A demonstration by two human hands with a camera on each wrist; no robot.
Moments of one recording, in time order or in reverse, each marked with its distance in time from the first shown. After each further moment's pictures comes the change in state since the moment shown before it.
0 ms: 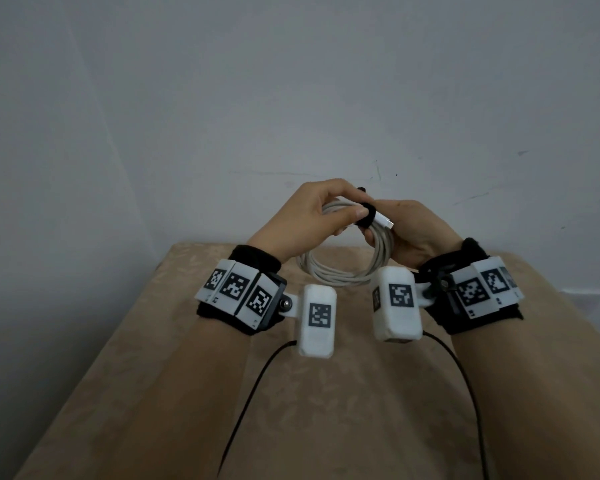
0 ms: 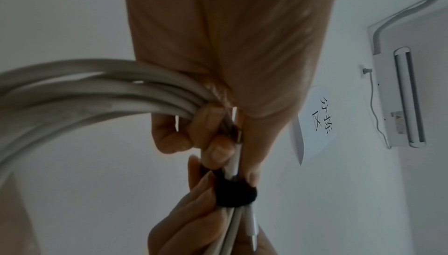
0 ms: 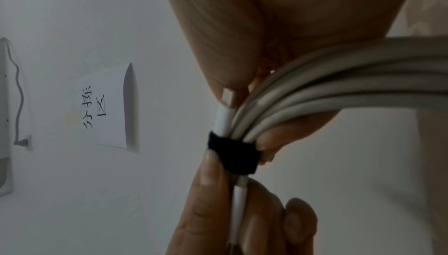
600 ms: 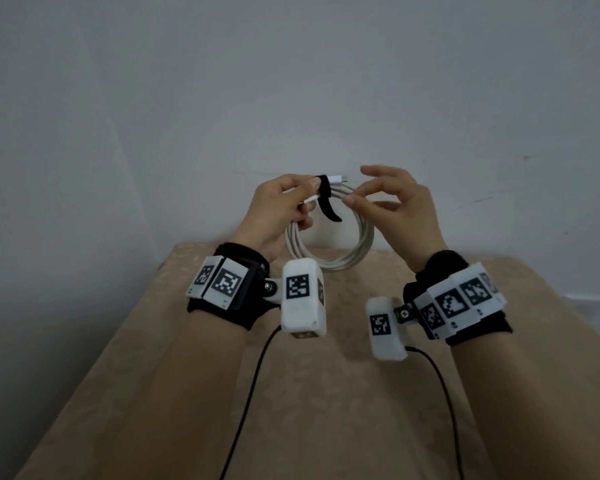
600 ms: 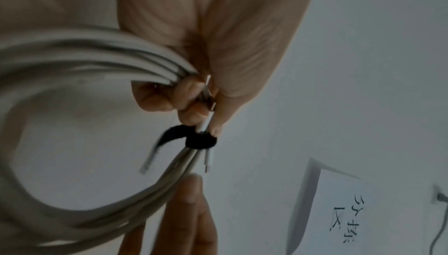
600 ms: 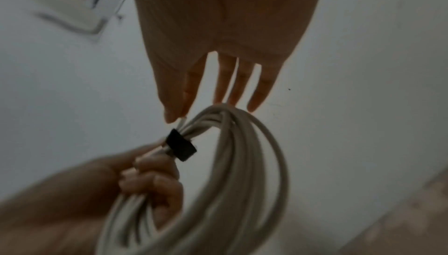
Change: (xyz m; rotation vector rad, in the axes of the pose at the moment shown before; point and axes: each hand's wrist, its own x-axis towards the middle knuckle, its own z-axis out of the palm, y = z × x) left_hand 0.006 -0.021 -0.018 -0.506 0.387 -0.268; right_hand 0.002 0.008 0.007 -0.538 0.144 -0.647
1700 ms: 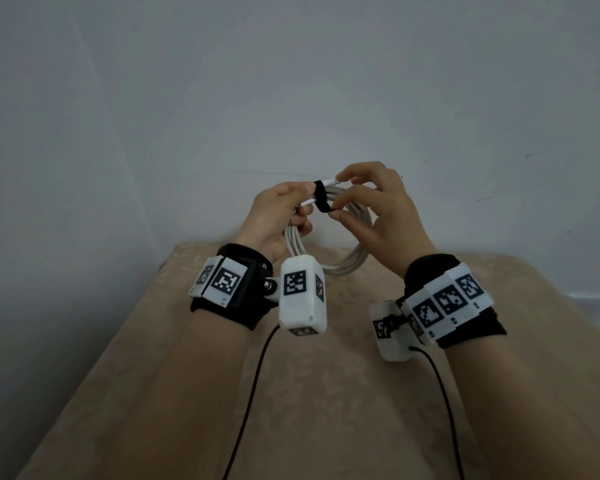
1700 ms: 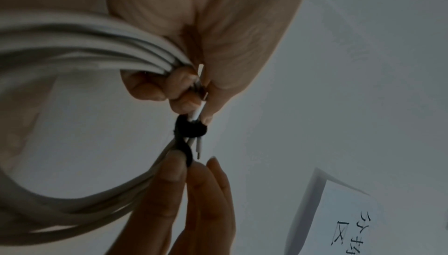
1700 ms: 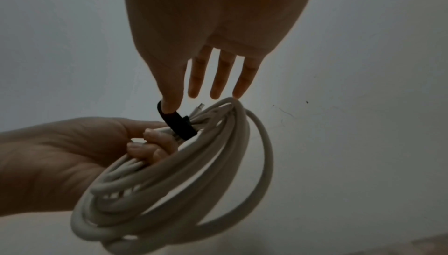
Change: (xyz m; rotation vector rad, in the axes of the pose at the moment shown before) left_hand 0.003 -0.003 0.000 -0.135 0.066 -0.147; right_hand 0.001 0.012 0.011 -0.431 -0.094 -0.537
